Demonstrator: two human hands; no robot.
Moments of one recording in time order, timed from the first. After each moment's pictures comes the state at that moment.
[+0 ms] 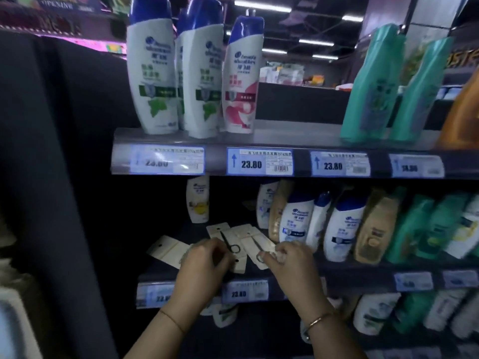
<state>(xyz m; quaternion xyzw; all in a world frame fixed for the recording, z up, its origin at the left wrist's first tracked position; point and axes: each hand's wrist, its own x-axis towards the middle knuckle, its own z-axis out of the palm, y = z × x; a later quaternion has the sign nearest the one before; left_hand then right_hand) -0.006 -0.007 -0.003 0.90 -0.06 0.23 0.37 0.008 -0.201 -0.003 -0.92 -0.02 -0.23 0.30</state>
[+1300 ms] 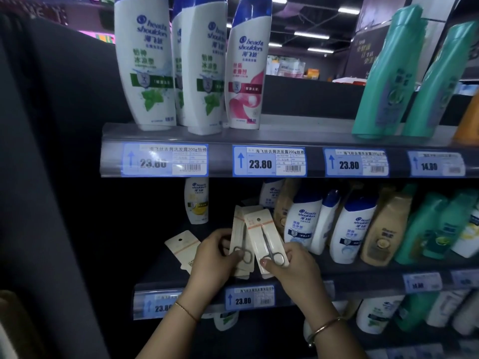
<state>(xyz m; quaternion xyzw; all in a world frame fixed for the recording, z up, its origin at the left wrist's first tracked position) 0.031 -0.017 -0.007 0.81 -0.04 0.11 0.58 0.016 -0.195 -0.008 -0.89 0.03 -0.16 0.44</state>
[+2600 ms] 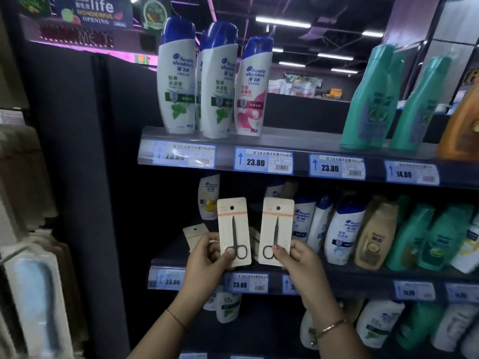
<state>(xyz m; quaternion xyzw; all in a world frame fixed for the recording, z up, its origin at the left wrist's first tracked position) -0.030 -0.016 -0.014 0.69 -0.05 0.20 0.69 -0.013 -0.218 0.004 -0.77 -0.07 -0.10 0.63</state>
